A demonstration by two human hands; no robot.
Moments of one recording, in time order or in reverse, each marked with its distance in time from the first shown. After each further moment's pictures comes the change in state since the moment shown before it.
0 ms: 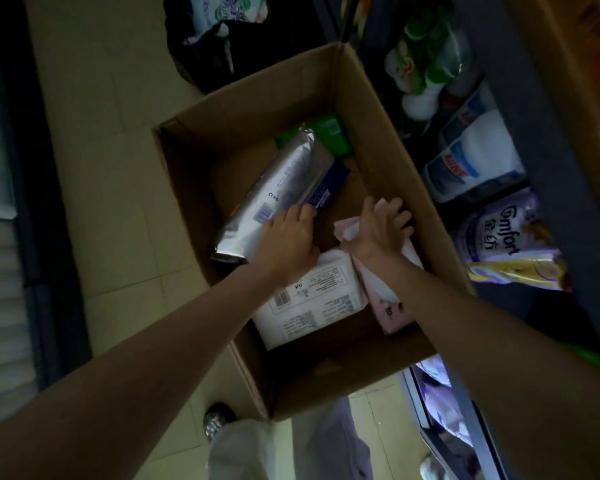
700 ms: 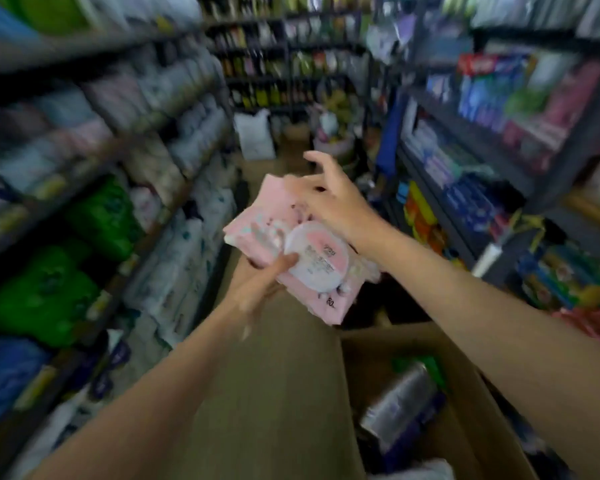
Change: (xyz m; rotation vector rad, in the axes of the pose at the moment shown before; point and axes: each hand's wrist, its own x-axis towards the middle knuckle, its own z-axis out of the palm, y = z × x) left_hand -0.262 -0.114 -0.342 -1.394 0.740 -0.014; right_hand -0.342 -0.283 -0.371 0.838 0.082 -1.156
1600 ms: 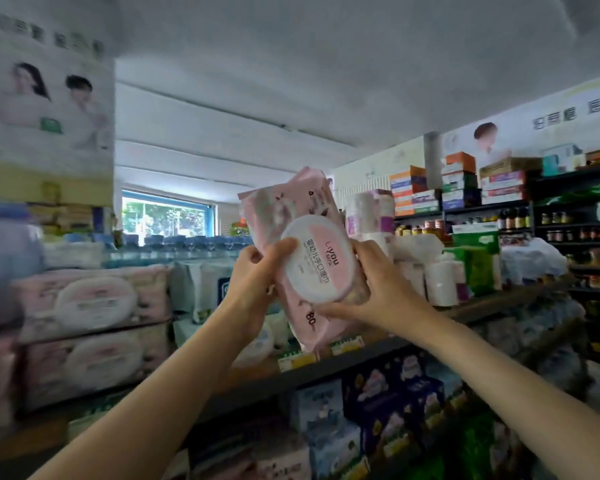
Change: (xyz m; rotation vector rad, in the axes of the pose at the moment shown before) left_hand -0.385 0.369 -0.381 0.115 0.911 0.738; right_hand -0.089 -0.456 0.342 -0.043 -0.365 -1.155
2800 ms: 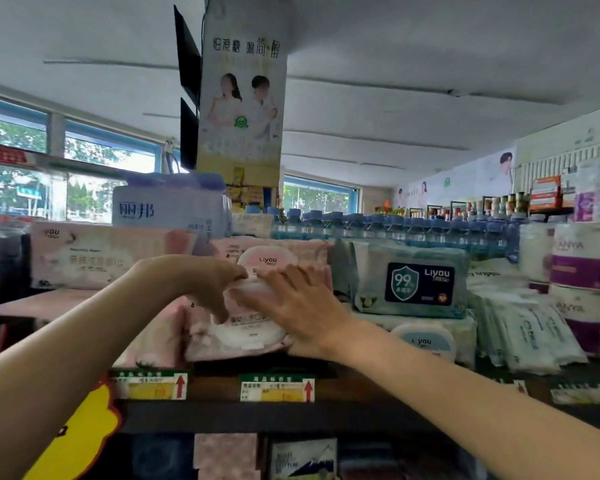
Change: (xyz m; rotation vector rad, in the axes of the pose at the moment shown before) left_hand -0.005 0.068 -0.230 1.924 -0.165 -0.683; right_hand 0.109 -0.099 0.273 -0.459 0.021 -0.960
